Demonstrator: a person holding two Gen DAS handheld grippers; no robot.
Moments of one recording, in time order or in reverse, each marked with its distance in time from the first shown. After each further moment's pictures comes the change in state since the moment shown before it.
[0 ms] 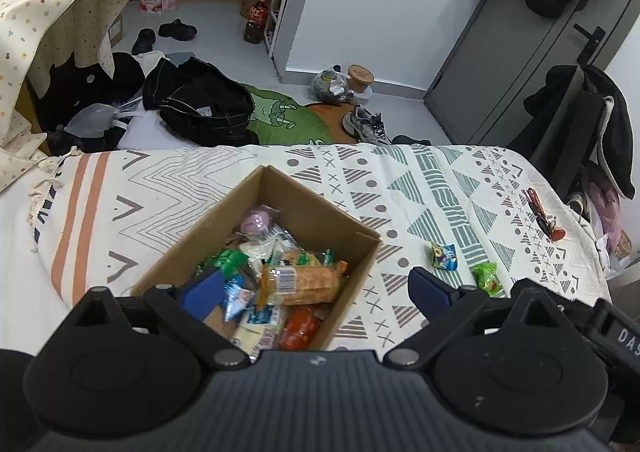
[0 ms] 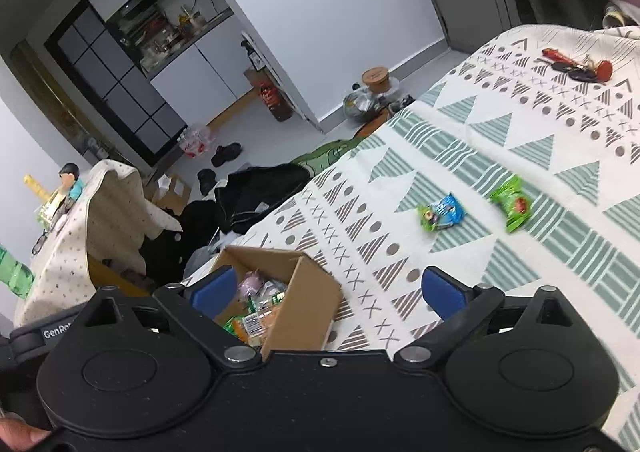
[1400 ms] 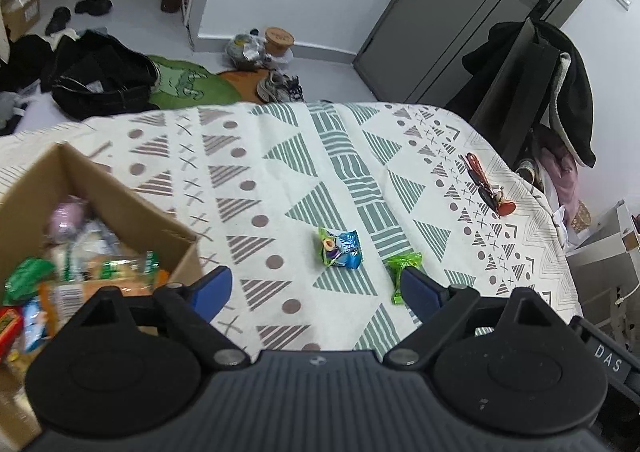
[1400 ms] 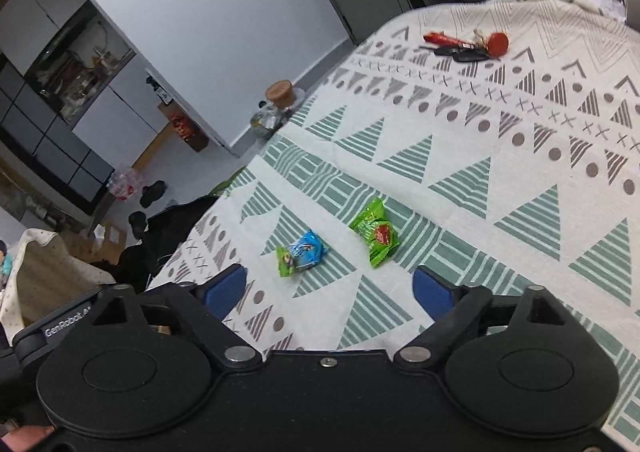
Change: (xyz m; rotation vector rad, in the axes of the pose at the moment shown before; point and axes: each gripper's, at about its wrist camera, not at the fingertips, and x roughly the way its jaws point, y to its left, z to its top) left arm 0.118 -0.109 -0.002 0.051 0.096 -0.193; right arm 0.021 -0.123 0.030 0.191 -0.014 -0.173
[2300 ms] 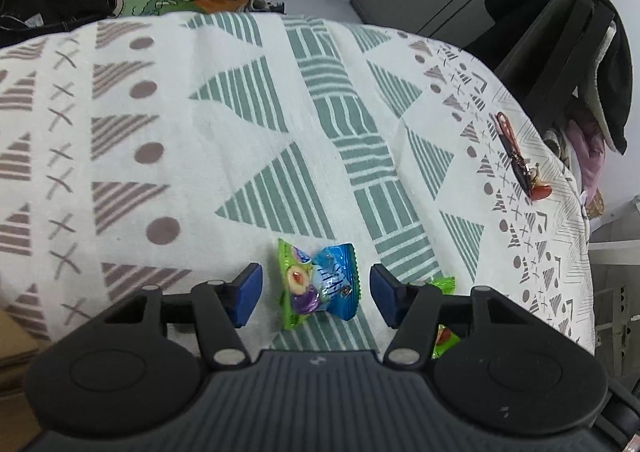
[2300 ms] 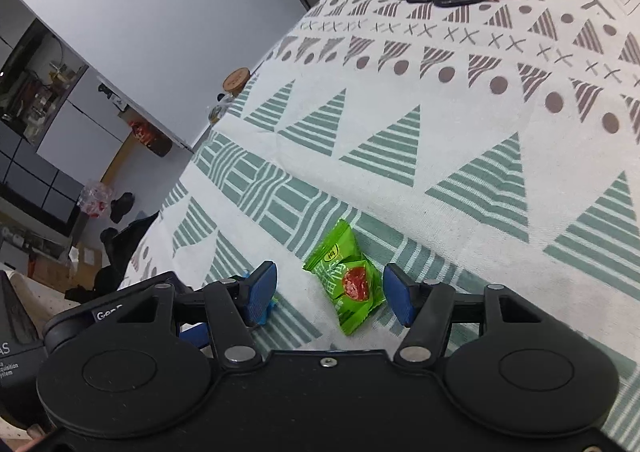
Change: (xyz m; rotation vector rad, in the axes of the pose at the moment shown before) left arm 0.158 -0.009 0.020 -0.046 0.194 -0.056; right arm 0.118 -0.036 0.019 0.102 0.041 -0.052
